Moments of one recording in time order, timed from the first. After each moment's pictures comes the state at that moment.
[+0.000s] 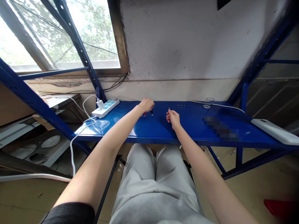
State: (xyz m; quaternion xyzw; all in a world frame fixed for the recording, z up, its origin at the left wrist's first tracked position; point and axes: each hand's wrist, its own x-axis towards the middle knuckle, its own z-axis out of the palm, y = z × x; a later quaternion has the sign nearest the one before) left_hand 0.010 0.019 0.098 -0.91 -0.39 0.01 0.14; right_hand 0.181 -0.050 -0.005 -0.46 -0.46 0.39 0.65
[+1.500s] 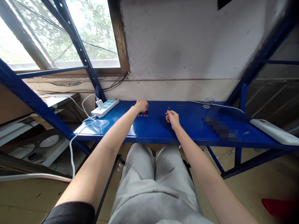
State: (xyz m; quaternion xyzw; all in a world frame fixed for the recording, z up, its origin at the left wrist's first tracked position) left_hand -0.013 0.030 0.084 -0.87 -0.49 -0.02 0.05; right_hand 0.180 -0.049 -0.006 -0.49 -0.46 0.38 0.63
